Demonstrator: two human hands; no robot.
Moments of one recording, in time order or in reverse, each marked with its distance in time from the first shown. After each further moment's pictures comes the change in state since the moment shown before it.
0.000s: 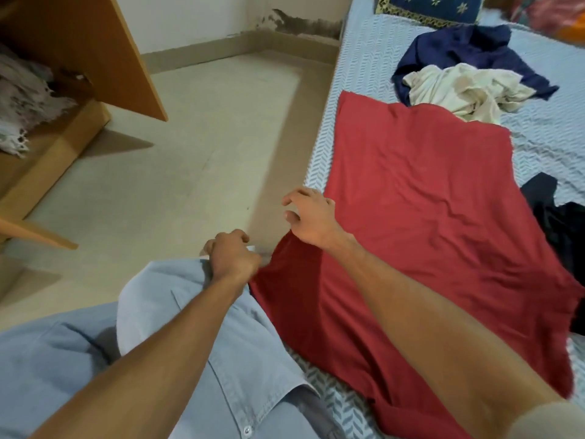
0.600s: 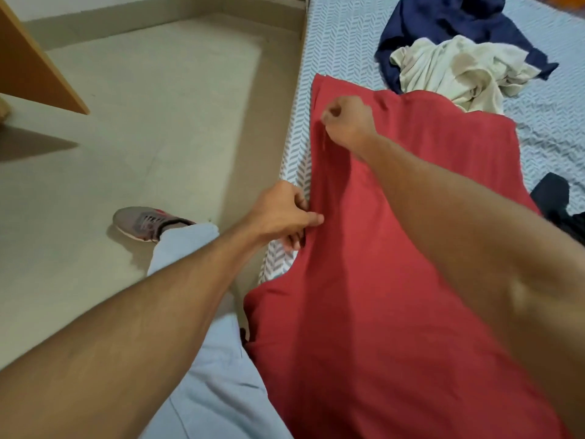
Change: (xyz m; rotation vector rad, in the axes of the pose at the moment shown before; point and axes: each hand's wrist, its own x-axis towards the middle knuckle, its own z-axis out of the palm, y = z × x) left_hand 0.120 0.157 0.045 -0.216 -0.643 0.326; right_hand 0.194 0.120 -0.105 0.062 0.265 0.403
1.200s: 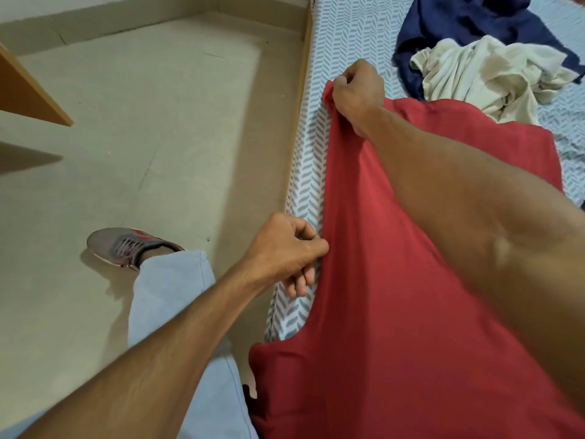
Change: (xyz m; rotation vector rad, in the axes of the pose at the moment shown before) left_hand 0.018 -0.014 -0.011 -0.283 -0.081 -0.075; right_hand 0.106 -0.009 0.028 0.105 0.201 0.117
